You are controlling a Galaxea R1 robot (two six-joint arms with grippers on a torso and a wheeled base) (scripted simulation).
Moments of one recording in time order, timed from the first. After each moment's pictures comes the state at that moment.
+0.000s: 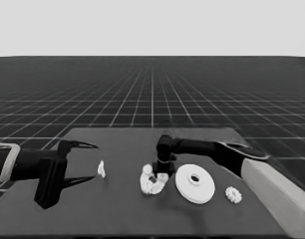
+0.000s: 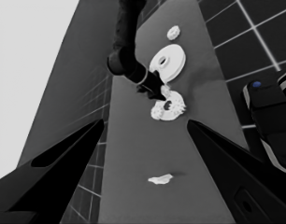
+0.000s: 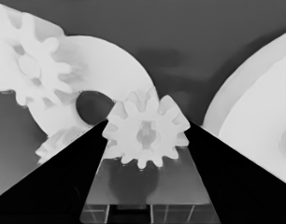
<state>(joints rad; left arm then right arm) -0.34 1.75 -0.42 0.31 0.68 0.35 -0.14 2.94 -1.65 -0.32 -1.48 1.31</state>
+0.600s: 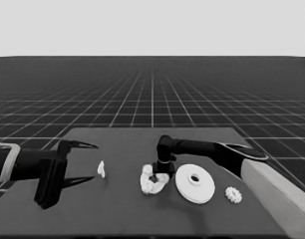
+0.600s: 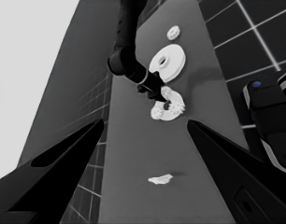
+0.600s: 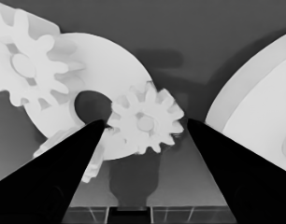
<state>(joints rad) -0.34 1.75 -0.42 0.31 0.68 0.35 -0.15 2.94 -1.66 -0.33 -1.48 1.30</state>
